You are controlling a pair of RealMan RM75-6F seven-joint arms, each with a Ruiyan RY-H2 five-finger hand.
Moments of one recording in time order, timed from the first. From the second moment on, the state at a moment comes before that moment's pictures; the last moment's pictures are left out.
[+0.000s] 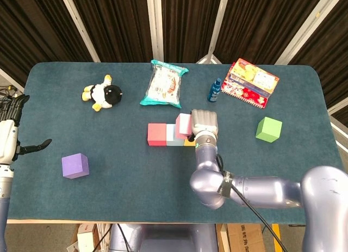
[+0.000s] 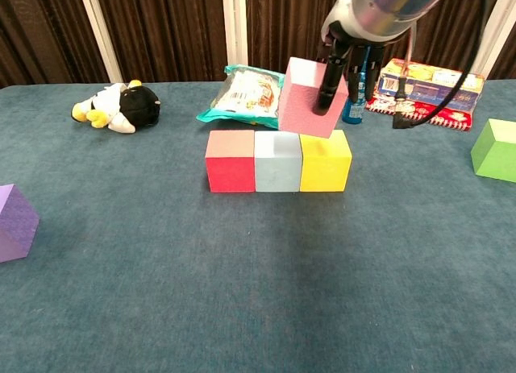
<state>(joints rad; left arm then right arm) -0.32 -0.96 -0.29 -2.05 1.06 1.40 0.13 1.41 -1.44 0.50 -1.68 0.43 1.30 -1.01</state>
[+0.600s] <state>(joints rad) -0.32 -0.94 -0.30 -2.05 1.04 1.39 0.11 1.42 -1.55 0.54 -1.57 0.41 1.29 -1.08</state>
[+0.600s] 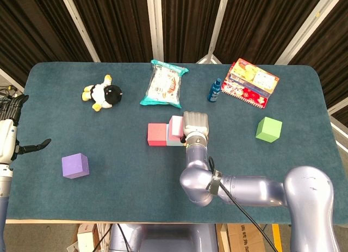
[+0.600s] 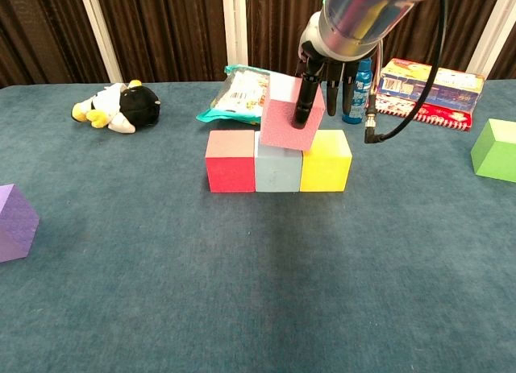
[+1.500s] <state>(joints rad) -0.33 -0.95 -0.29 -2.05 1.04 1.39 0.12 1.35 -1.55 0.49 -1.58 0.27 1.24 -1.15</state>
